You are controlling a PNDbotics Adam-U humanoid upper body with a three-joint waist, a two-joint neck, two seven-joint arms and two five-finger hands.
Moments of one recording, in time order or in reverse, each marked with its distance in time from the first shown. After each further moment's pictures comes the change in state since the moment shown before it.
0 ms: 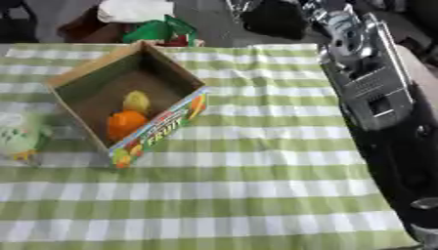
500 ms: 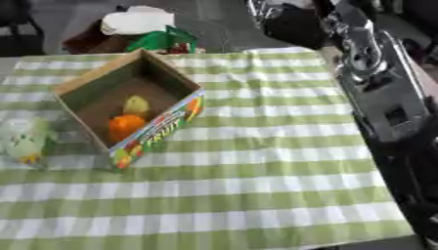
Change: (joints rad) left arm -0.010 0.069 -0.018 0.037 -0.052 0.007 -0.001; right arm 0.099 0.011 -0.002 0.000 -0.146 -0.126 -0.146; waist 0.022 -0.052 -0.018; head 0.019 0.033
